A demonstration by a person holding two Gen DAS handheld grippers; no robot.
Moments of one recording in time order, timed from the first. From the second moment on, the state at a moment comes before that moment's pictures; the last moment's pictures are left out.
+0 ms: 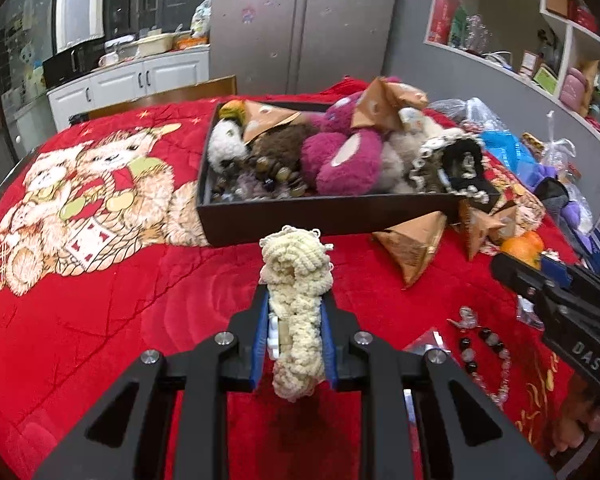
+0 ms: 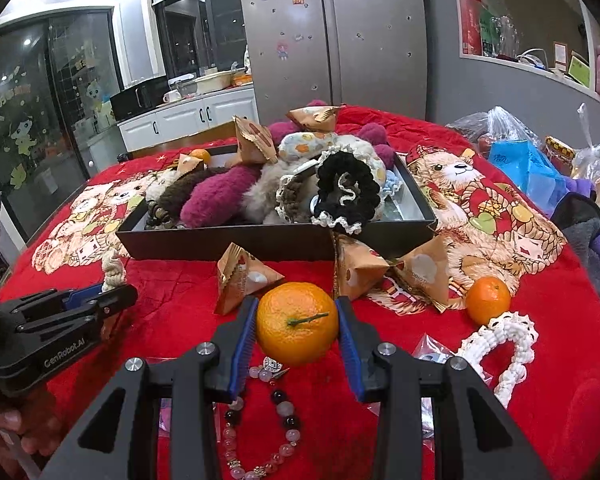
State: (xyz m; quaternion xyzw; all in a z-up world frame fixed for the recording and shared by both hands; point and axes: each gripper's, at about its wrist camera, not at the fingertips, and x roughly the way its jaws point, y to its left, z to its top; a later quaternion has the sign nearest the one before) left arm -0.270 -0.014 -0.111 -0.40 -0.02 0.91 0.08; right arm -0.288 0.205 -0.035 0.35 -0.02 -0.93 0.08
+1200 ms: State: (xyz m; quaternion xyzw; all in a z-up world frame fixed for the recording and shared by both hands) left arm -0.310 -0.011 -0.011 -0.35 -0.03 0.93 0.10; right arm -0.316 0.161 0.057 0.31 0.00 -0.94 0.14
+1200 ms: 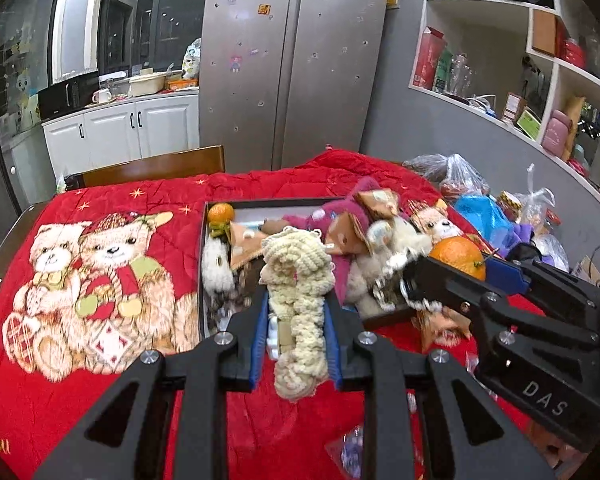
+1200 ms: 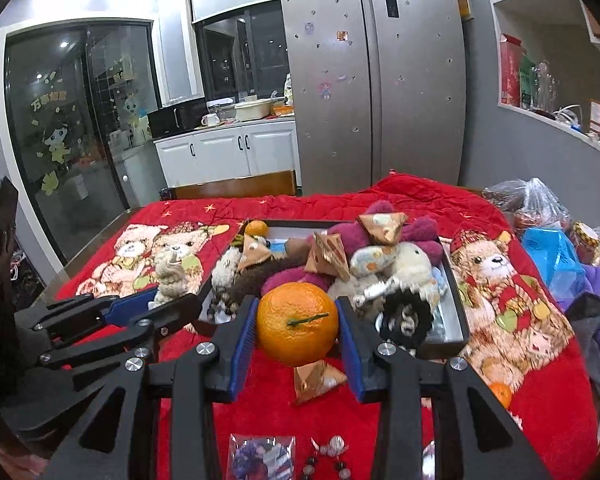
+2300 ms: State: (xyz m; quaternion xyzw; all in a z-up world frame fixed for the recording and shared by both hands) left arm -0.493 -0.011 -0.057 -0.41 0.00 0.91 0.06; right arm -0.531 0.144 0.014 0.40 -0.01 -0.91 0.11
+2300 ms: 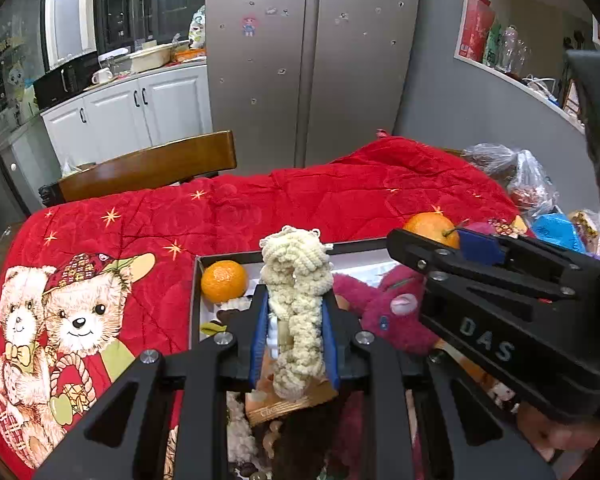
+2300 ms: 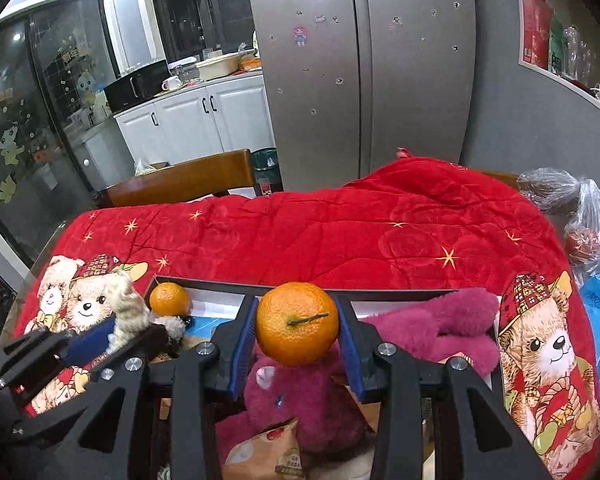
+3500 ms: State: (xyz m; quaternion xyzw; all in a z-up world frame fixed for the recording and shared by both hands) left arm -0.483 -0.025 -0.034 -0.38 -0.03 0.92 0.07; right arm -0.523 0.160 0.045 0.37 -0.09 -0.91 0.17
